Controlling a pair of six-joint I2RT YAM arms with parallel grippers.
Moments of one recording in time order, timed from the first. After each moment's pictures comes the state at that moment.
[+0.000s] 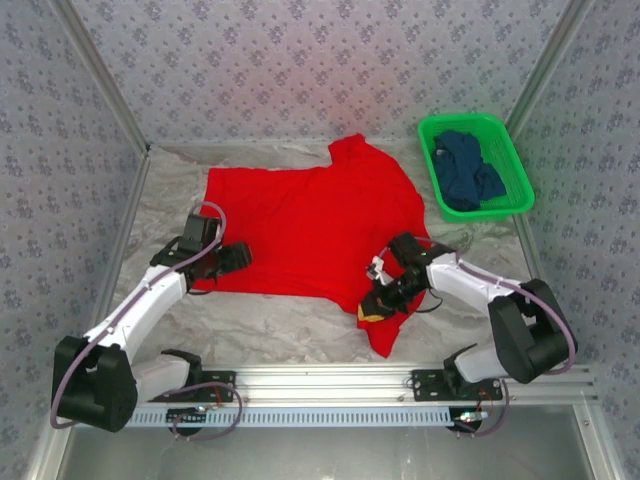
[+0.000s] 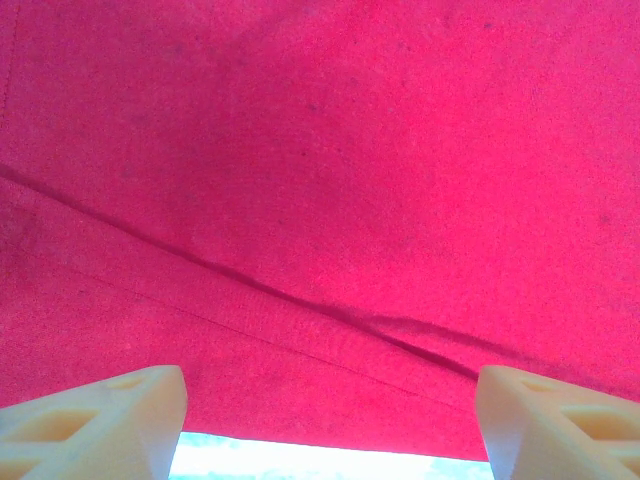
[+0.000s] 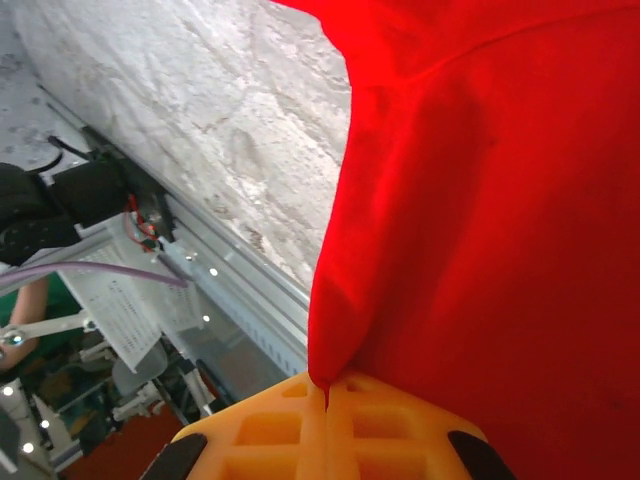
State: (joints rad) left arm -0.28 1.14 0.73 -0.56 0.05 -0.53; right arm 0.46 1.39 0.70 -0.74 -0.86 0.39
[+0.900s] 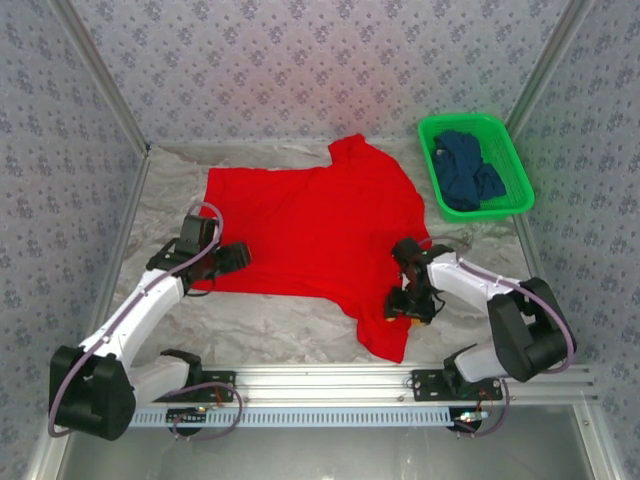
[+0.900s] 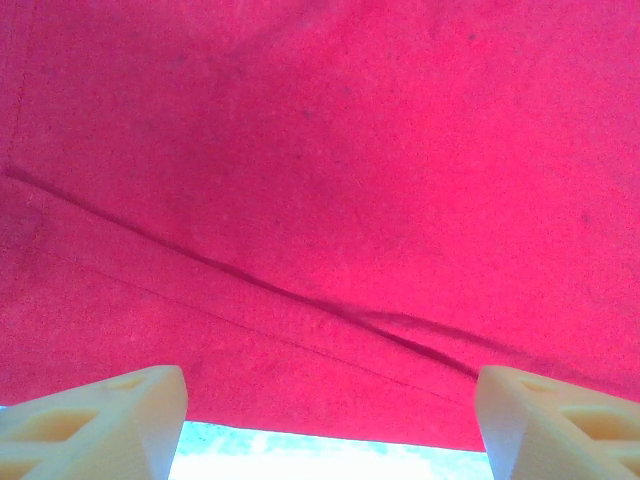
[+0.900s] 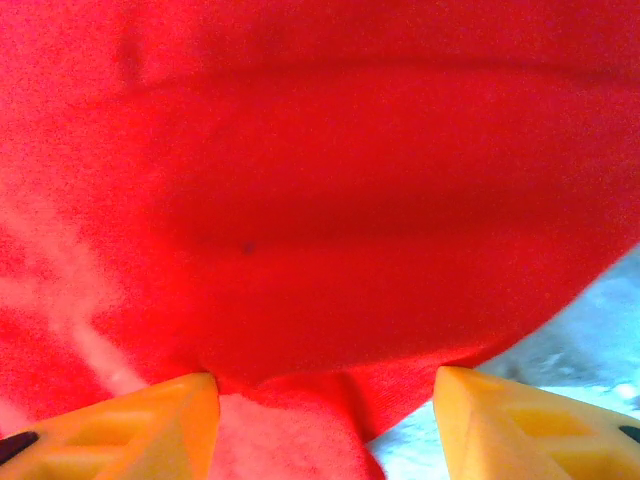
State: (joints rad) left arm -0.28 1.09 0.73 -0.58 0.05 -0.53; right arm 0.43 1.42 0.71 -0.91 -0.18 0.55
